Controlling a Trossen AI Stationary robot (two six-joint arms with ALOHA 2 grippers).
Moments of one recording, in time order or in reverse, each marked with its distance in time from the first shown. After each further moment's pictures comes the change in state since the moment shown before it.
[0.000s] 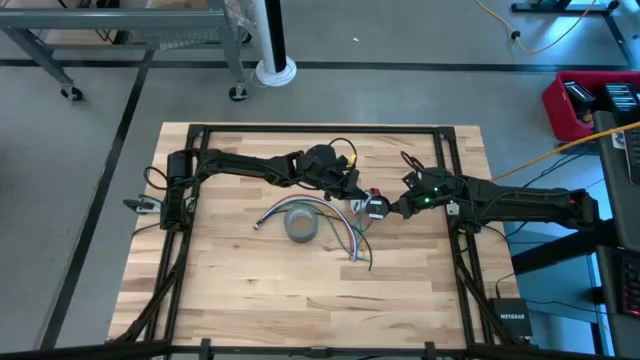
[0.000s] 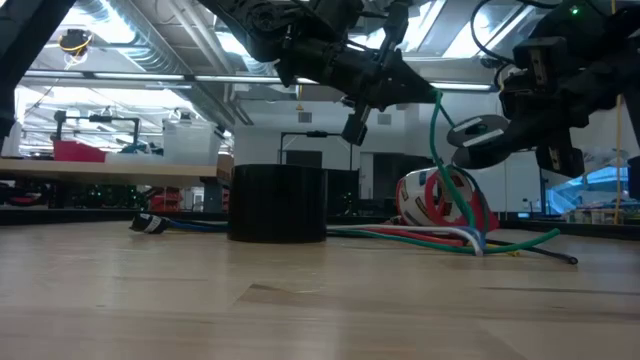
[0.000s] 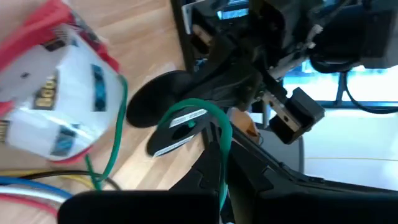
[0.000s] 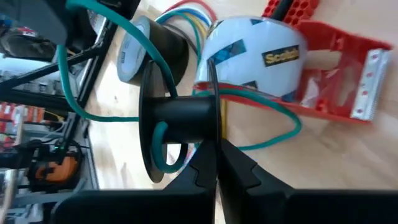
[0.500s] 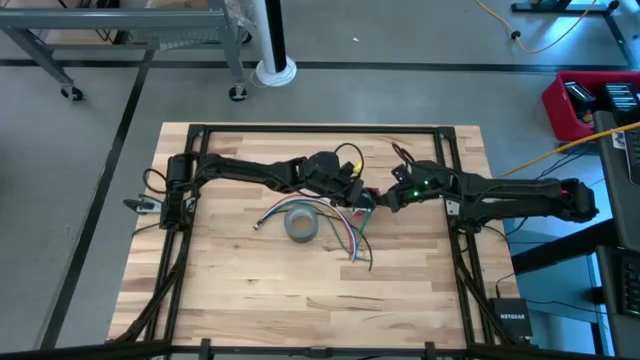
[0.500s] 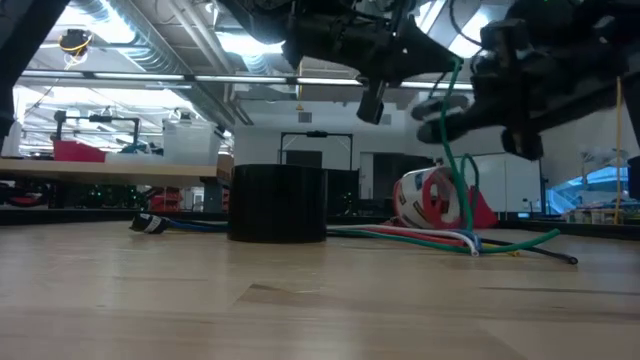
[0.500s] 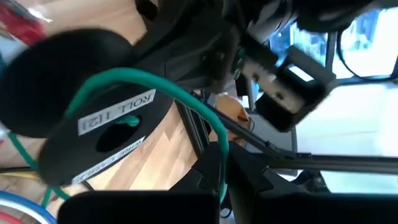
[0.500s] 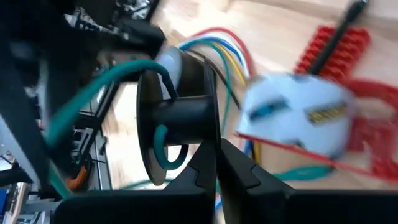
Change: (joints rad) left arm -0.074 0.000 0.058 0.001 -0.008 0.046; right arm 0.000 0.208 0.120 0.162 0.024 -0.008
